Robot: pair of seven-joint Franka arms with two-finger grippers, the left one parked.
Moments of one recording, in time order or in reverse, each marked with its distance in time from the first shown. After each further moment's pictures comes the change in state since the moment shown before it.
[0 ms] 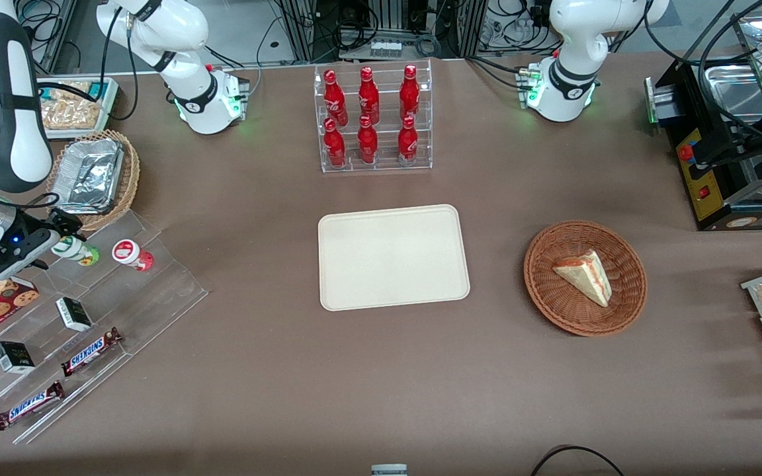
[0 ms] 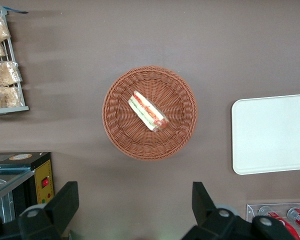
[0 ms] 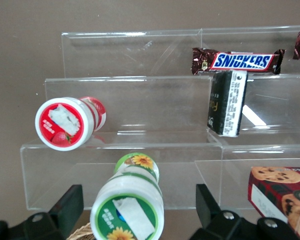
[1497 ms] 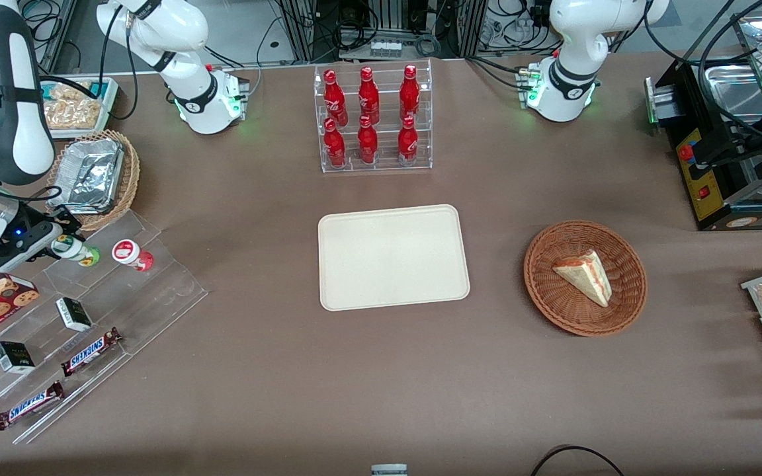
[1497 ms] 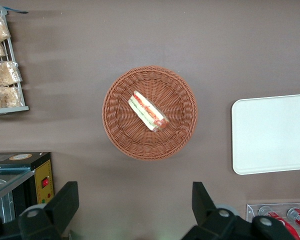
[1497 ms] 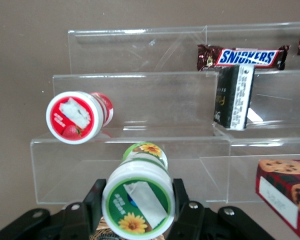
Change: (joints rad) arm -0.006 -0.043 0.012 -0.027 0.000 -0.003 0.007
